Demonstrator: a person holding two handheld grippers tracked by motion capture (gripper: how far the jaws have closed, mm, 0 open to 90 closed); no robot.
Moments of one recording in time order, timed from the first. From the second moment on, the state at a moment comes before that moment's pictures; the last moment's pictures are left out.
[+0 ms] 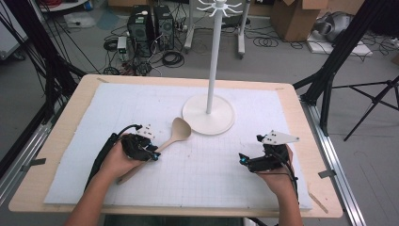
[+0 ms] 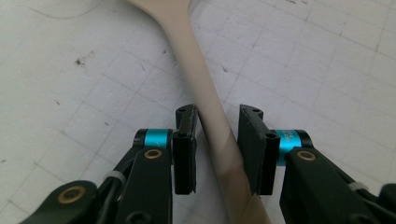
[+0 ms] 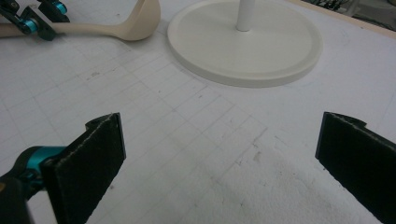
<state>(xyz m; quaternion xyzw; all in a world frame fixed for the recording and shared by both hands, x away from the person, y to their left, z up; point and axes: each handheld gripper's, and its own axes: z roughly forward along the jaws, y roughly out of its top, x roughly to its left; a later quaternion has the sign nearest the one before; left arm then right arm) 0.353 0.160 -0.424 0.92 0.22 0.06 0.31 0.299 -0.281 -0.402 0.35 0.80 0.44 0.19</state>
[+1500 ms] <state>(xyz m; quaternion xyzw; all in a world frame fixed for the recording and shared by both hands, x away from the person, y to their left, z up) 0.351 0.139 -0.423 0.93 0.16 0.04 0.34 0.299 -0.283 -0.401 0.35 0.80 0.45 0.20</state>
